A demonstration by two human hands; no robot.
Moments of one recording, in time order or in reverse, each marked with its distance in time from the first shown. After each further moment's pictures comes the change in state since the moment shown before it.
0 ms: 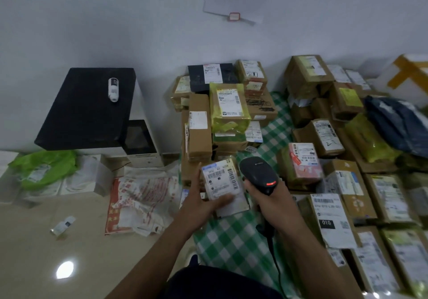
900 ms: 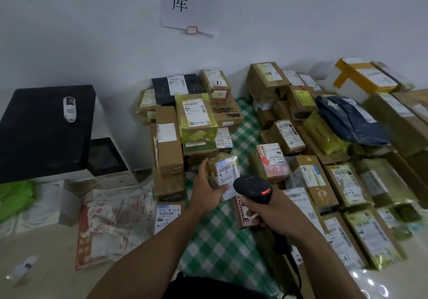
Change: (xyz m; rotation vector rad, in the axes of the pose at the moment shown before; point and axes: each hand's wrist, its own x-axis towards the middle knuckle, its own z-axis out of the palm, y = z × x) left_hand 0.082 0.011 0.085 0.147 0.008 0.087; right_hand -0.031 -0.027 -0.059 -0.135 -0.051 0.122
